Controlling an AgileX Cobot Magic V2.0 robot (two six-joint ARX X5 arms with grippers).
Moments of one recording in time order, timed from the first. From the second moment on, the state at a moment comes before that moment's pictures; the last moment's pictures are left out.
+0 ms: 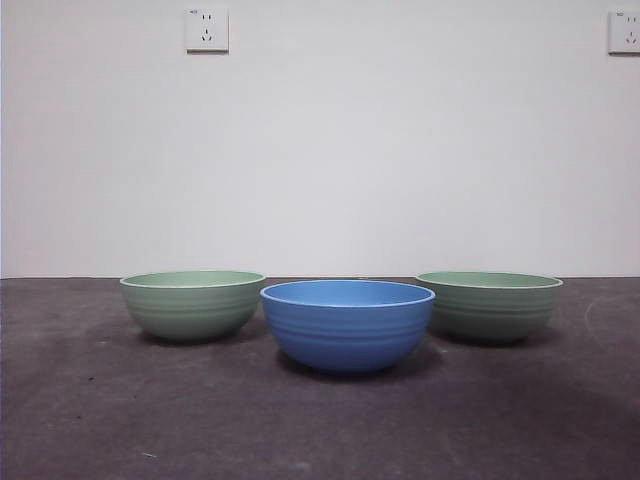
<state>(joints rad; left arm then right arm) 0.00 0.01 0.10 -0.30 0.24 -0.25 0.03 0.06 0.18 -0.19 -0.11 0.36</state>
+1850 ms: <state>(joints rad) 0.00 0.59 0.78 -0.88 0.63 -0.02 0.09 0.72 0.95 -1.07 -0.36 -0.05</state>
